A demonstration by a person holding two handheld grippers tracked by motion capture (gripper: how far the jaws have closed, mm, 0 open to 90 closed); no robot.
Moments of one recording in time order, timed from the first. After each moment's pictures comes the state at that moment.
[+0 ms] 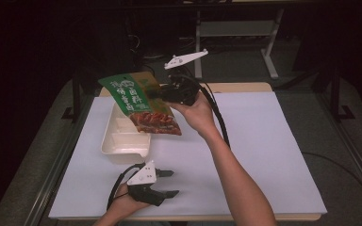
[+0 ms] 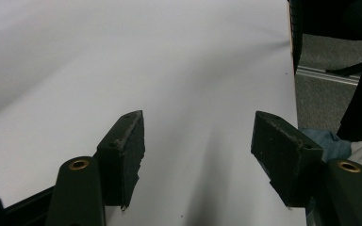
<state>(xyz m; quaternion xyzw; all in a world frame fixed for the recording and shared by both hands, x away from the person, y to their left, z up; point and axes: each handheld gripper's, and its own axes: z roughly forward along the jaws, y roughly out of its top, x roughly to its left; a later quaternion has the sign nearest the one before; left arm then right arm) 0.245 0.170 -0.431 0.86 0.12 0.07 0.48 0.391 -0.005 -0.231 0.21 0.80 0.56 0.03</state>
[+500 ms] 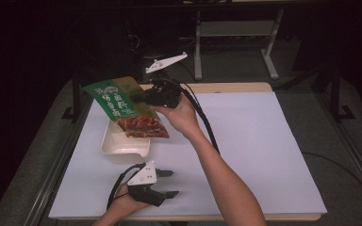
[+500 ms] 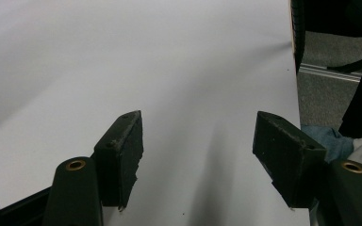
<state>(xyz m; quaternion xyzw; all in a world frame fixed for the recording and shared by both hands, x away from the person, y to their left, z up) 0.246 0.170 -0.432 0.87 0.12 0.07 0.48 0.394 0.035 -0.241 0.19 0.81 0.55 0.01</state>
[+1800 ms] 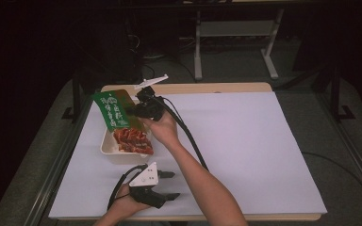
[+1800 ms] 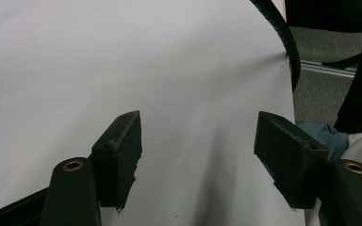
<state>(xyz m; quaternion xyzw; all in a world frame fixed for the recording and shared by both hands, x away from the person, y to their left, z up) 0.244 0.166 -0.434 0.87 0.11 0.06 0.48 0.419 0.082 -0.317 0.27 0.82 0.51 0.01</state>
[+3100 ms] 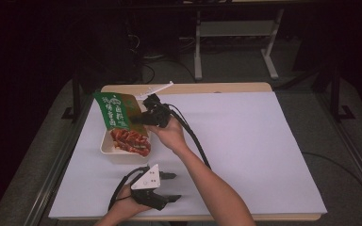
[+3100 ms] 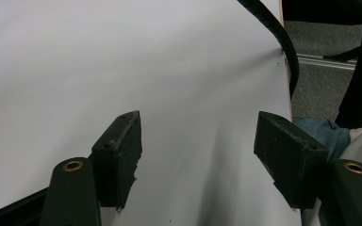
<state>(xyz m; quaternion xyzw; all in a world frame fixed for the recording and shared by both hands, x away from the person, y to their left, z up) 0.240 0.162 -0.434 0.87 0.09 0.07 0.47 0.413 0.068 -0.342 0.26 0.82 0.51 -0.04</state>
